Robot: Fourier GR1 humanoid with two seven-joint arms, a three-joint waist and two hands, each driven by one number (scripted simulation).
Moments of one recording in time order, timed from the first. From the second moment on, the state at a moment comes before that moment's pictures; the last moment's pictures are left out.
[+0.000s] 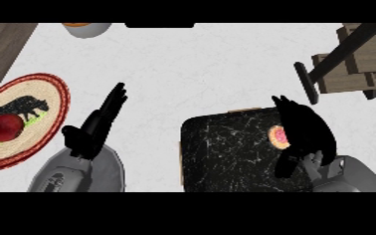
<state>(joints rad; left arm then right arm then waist) -0.13 0.25 -0.21 -1.35 0.18 0.02 -0.11 -0.33 -0.58 0.58 -1.74 0.45 0.28 1.05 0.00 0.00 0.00</state>
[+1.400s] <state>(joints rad) -0.13 0.16 -0.12 -1.33 0.07 -0.05 -0.10 -0.22 -0.32 0.39 -1.55 0.78 0.23 0.71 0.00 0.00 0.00</state>
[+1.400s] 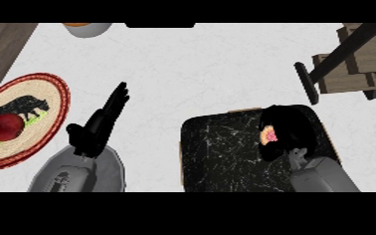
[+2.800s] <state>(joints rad) -0.10 0.17 -0.10 -1.37 0.07 -0.06 -0.09 -0.25 -0.61 -0.50 -2.25 0.82 0.25 1.21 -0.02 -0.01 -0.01</state>
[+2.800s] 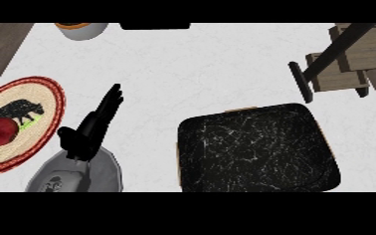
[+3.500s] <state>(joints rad) -0.14 0.14 -0.14 -1.35 0.05 -0.08 -0.08 -0.78 -0.86 -0.55 -1.71 0.84 0.37 1.15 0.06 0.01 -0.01</state>
